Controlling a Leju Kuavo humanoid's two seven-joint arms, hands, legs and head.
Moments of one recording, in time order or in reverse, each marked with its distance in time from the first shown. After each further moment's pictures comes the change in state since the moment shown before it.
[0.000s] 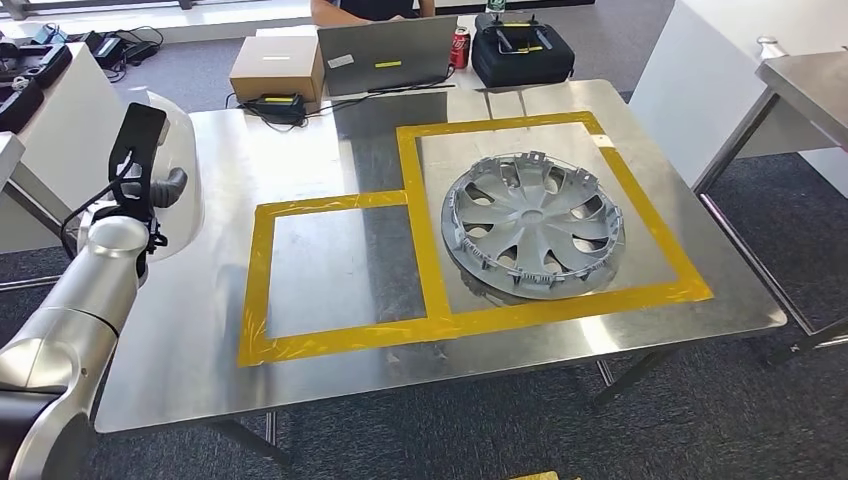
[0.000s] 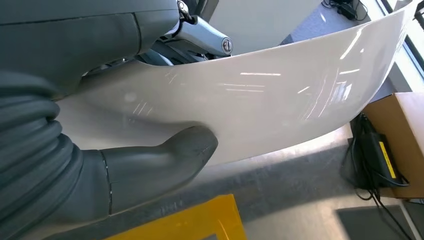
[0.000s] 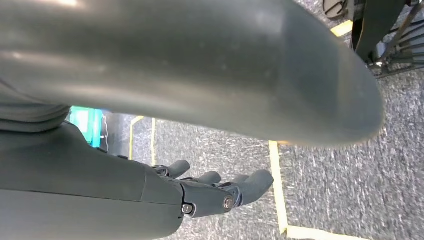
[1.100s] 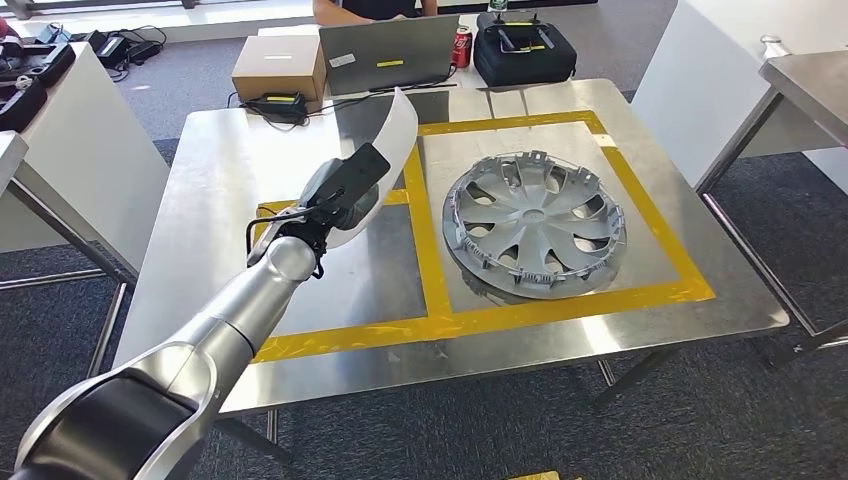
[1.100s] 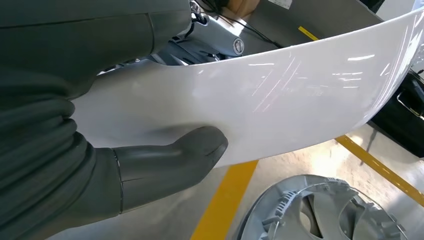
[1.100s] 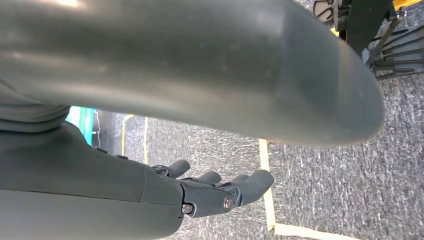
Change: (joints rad) left arm 0.006 -0.388 -0.206 0.089 -0.168 -0.098 -0.316; right arm -0.024 0.017 -0.011 0.000 0.031 -0.011 -0.016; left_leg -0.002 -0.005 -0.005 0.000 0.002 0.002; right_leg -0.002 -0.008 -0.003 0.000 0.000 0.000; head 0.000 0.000
